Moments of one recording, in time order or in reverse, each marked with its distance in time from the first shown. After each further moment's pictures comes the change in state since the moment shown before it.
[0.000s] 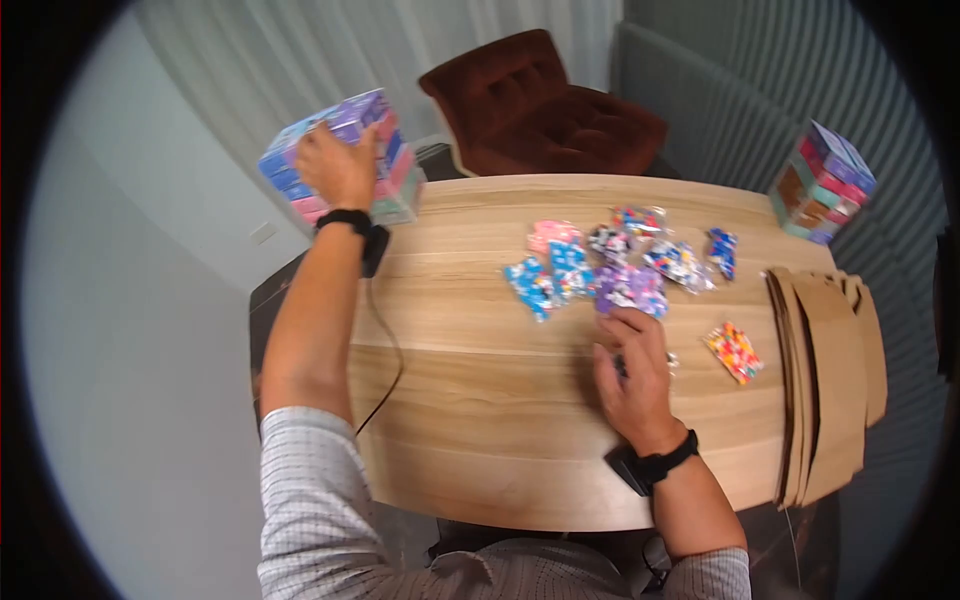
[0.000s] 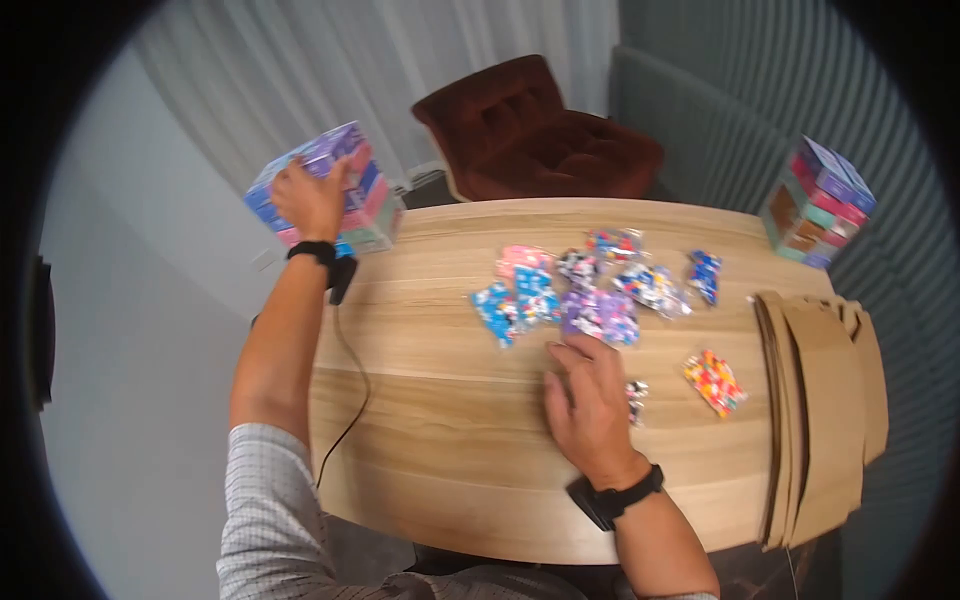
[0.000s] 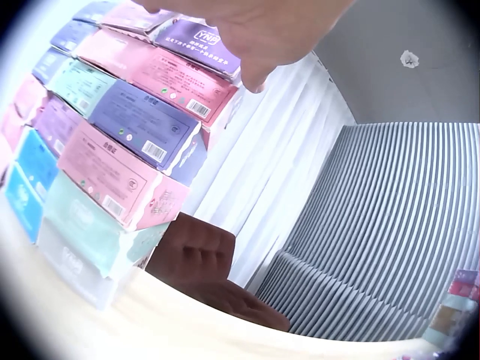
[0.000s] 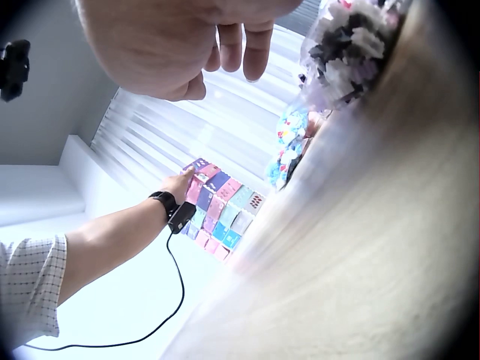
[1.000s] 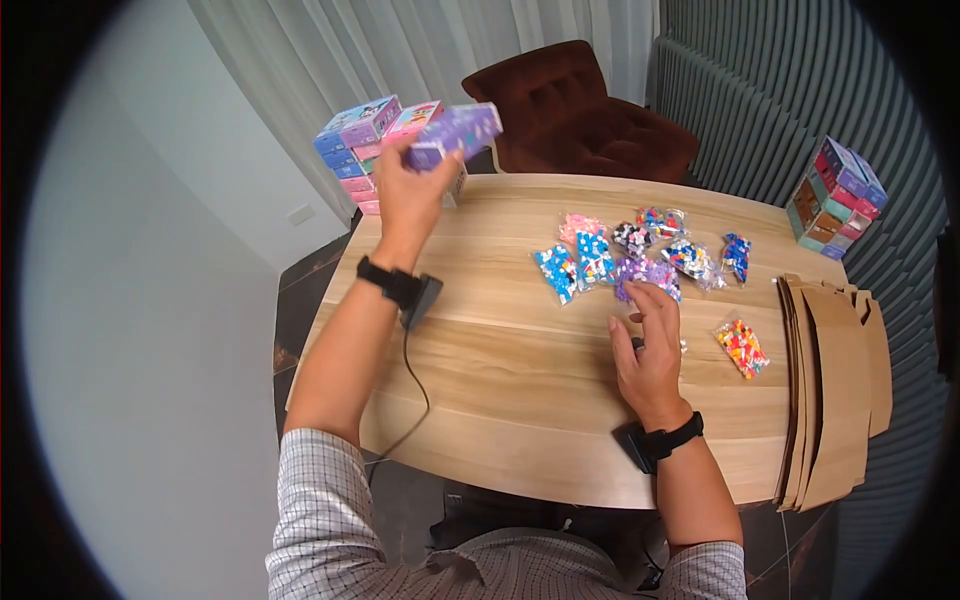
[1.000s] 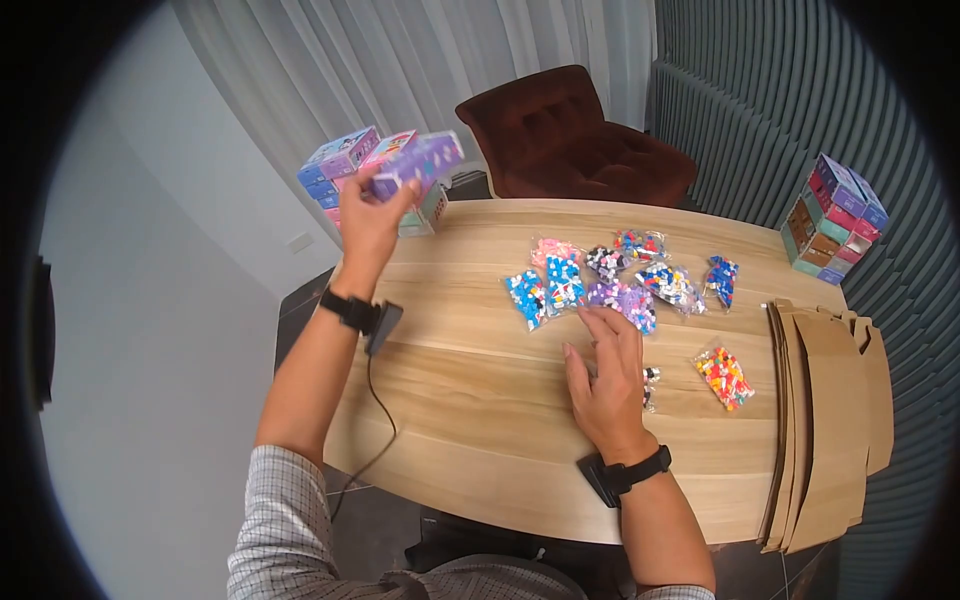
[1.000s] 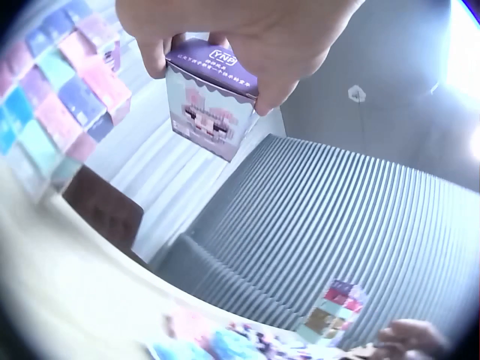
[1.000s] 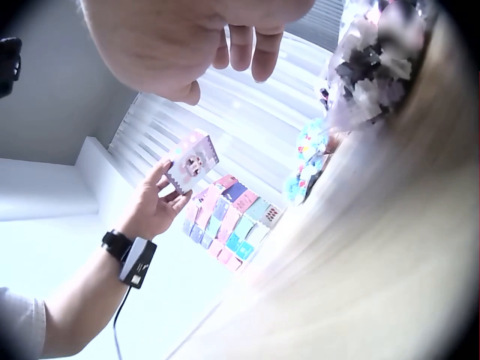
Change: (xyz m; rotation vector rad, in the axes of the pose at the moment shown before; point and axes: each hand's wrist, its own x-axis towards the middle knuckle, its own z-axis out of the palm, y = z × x) left_hand -0.047 0.029 -0.121 -0.806 -0.390 -0.185; right_hand 0.000 -0.004 -0.003 0.046 0.056 -0.013
